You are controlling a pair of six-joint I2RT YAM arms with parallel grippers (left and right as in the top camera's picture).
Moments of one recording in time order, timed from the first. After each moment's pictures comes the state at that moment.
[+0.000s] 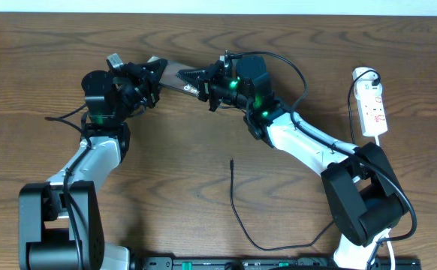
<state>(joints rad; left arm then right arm) 0.02 1.63 0.80 0.65 0.62 -1.60 0.57 1.92 1.23 0.50 -0.56 1.75</state>
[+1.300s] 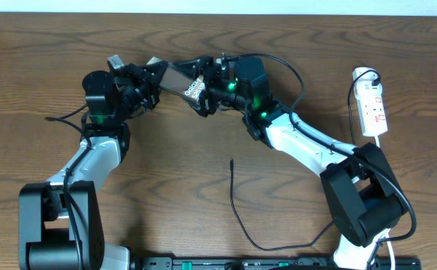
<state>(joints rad) 0.03 1.63 0.80 0.62 0.62 -1.58 0.58 1.92 1.23 0.49 -0.60 1.75</state>
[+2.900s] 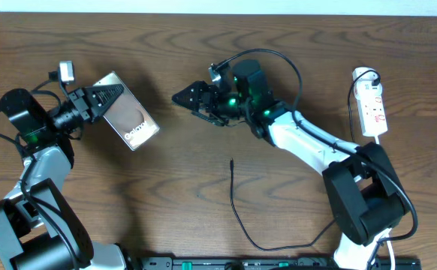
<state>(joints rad) 0.47 1.63 0.80 0.63 1.45 -0.93 0.55 1.92 1.23 0.17 -0.78 1.05</state>
